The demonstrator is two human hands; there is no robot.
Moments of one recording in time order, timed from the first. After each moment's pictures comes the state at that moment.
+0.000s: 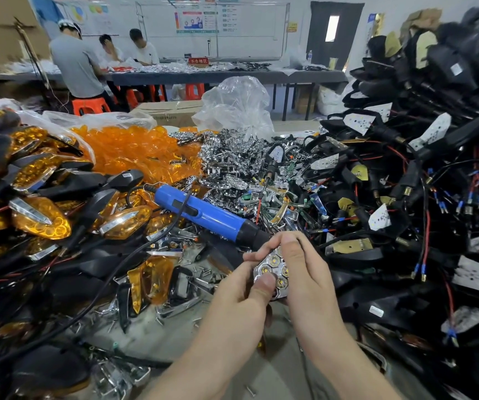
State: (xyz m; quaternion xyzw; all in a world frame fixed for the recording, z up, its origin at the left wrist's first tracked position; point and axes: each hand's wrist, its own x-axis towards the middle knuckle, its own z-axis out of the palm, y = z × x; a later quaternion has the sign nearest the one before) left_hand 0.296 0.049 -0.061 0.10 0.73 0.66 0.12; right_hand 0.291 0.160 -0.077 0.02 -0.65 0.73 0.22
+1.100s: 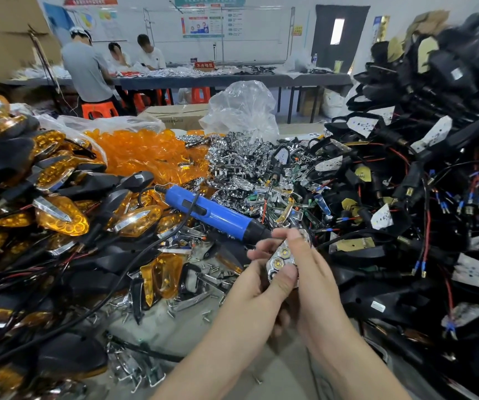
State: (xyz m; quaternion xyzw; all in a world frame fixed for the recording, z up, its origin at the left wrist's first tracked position) left_hand 0.304 0.053 -0.053 0.09 0.69 0.70 0.17; right_hand 0.300 0.154 -0.068 -0.06 -0.53 0.84 0.11
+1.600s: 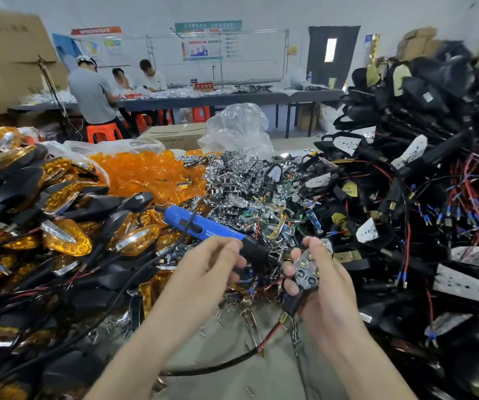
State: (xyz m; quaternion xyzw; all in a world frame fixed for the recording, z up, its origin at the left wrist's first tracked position) left_hand 0.269 0.011 -0.022 0.15 0.82 0.55 0.00; right_hand 0.302 0.179 -0.049 -0.12 -0.38 0.90 0.16
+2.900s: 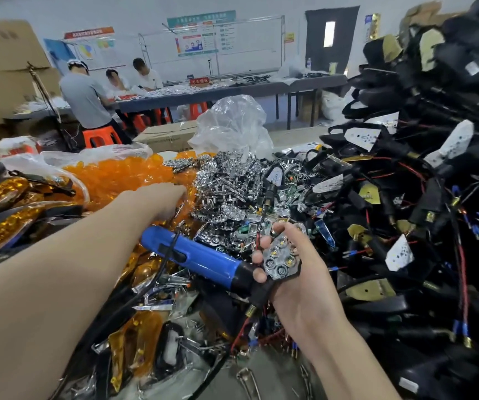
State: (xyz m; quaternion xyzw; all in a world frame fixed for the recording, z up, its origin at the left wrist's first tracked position) left_hand -0.008 -0.008 0.004 0.16 0.98 -0.12 0.04; right_hand 0.218 0.180 -0.048 -0.04 -0.31 0.95 0.04
